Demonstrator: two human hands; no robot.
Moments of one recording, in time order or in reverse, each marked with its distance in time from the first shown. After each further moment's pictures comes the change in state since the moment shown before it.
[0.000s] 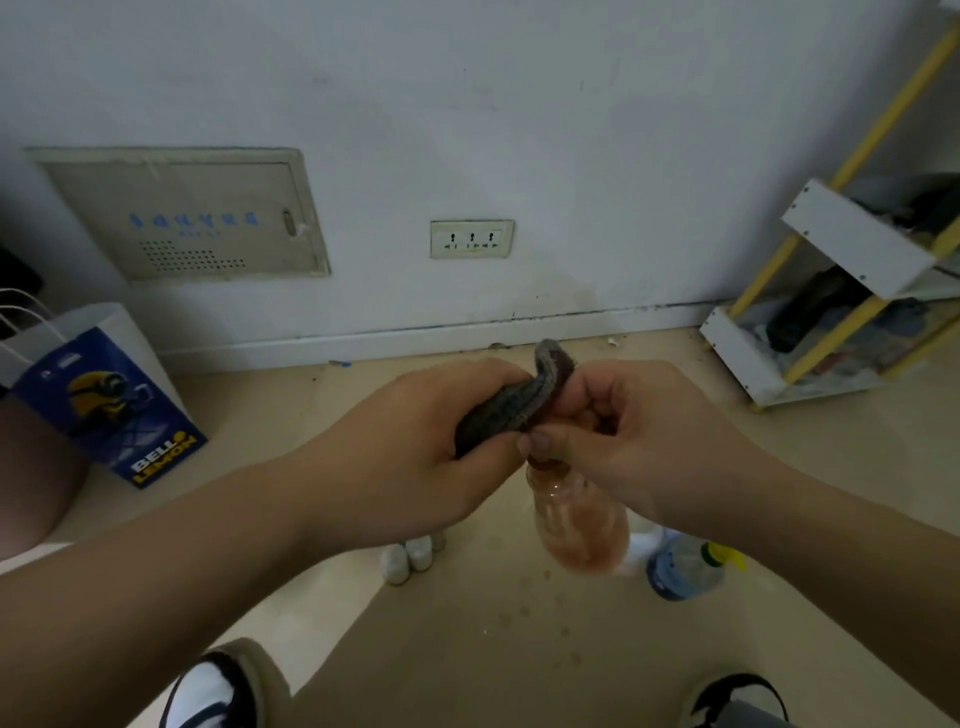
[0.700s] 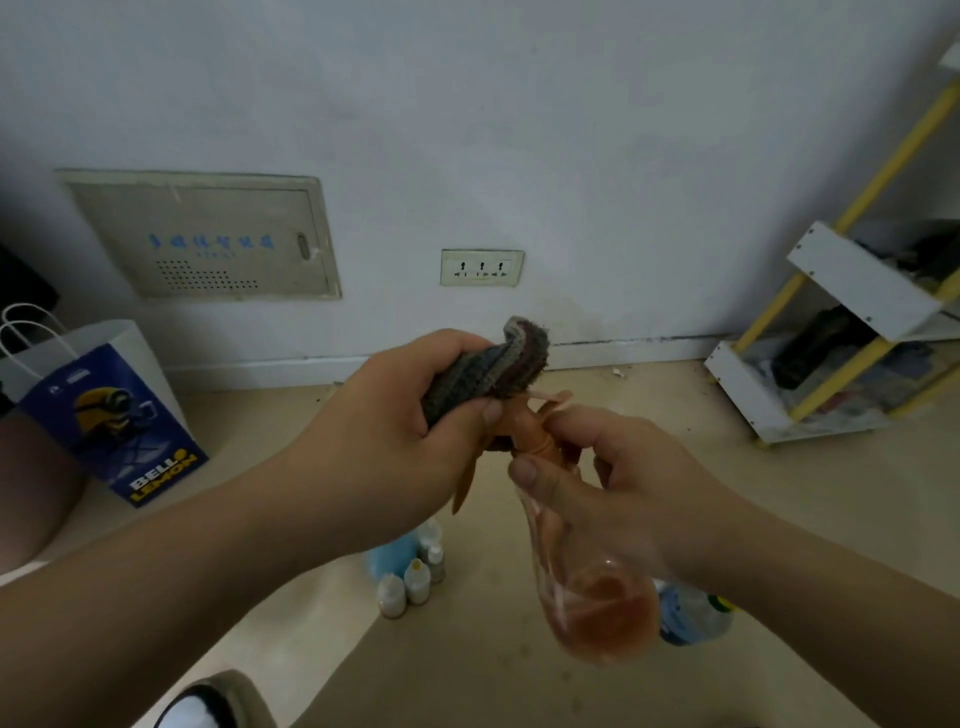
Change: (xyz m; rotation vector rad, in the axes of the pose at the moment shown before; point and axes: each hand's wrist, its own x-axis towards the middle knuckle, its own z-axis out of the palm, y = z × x) left_hand 0.001 0.002 -0.020 -0.305 0.250 -0.238; right_hand 0.011 0.006 0.011 -0.231 -0.043 -0.159
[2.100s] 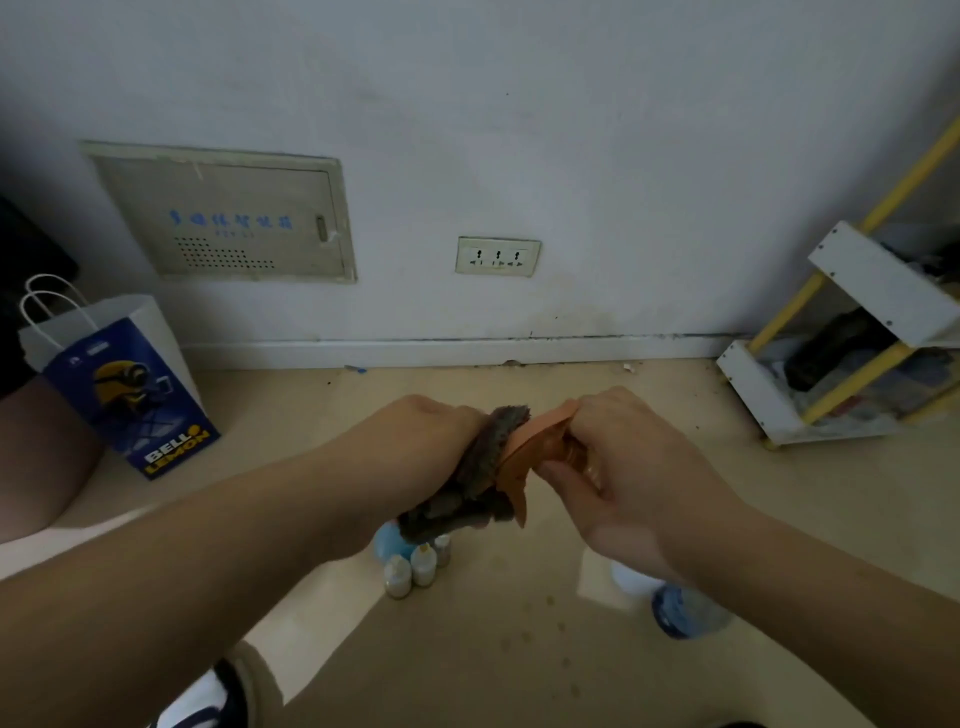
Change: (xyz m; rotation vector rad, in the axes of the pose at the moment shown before) left_hand 0.001 -0.002 0.007 -0.027 -0.218 -0.633; right_hand 0.009 0.020 0.012 -0.575 0.004 -0.109
